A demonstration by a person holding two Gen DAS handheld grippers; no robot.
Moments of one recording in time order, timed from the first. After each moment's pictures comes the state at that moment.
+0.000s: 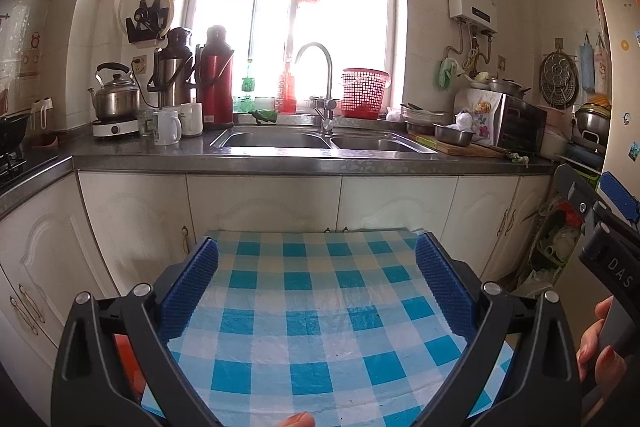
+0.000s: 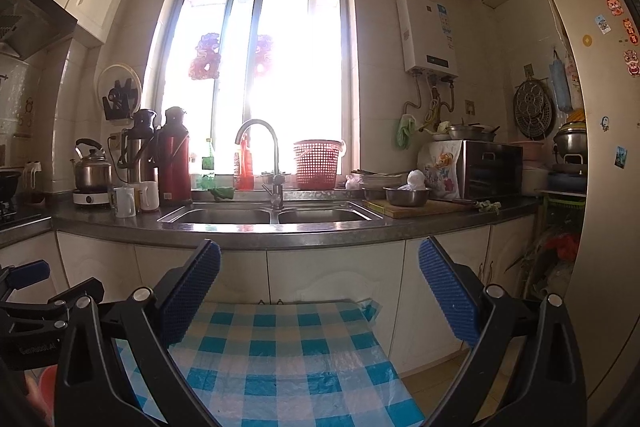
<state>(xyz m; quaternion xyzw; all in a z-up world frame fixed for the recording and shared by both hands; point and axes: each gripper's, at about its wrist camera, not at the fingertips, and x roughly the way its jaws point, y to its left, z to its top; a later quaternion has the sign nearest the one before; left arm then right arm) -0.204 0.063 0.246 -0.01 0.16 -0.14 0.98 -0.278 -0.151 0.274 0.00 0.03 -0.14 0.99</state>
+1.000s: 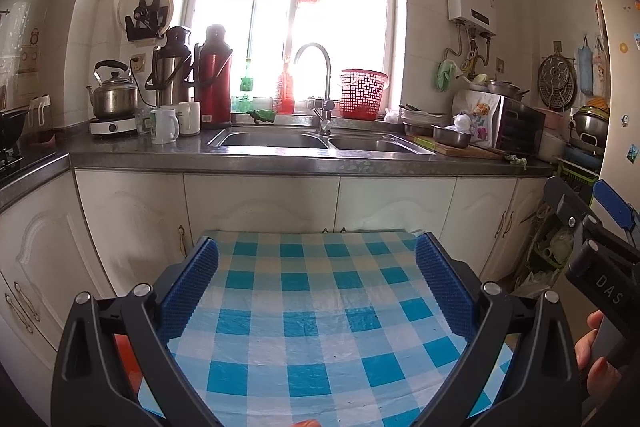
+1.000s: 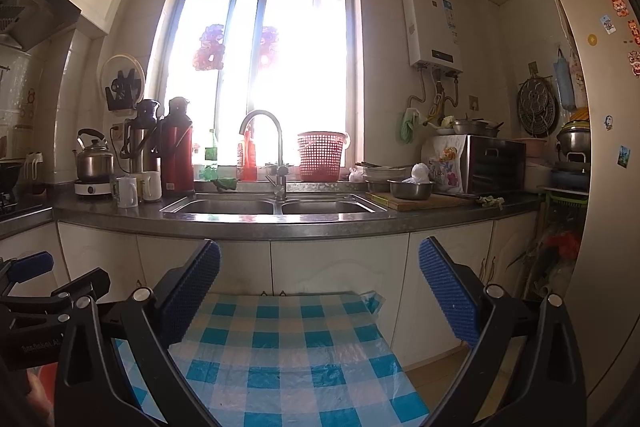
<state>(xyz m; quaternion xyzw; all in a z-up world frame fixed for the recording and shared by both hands) -0.202 0.064 0.243 -0.02 0.16 -0.14 0.98 -0.274 -0.146 0.265 0.00 0.04 -0.13 0.99</state>
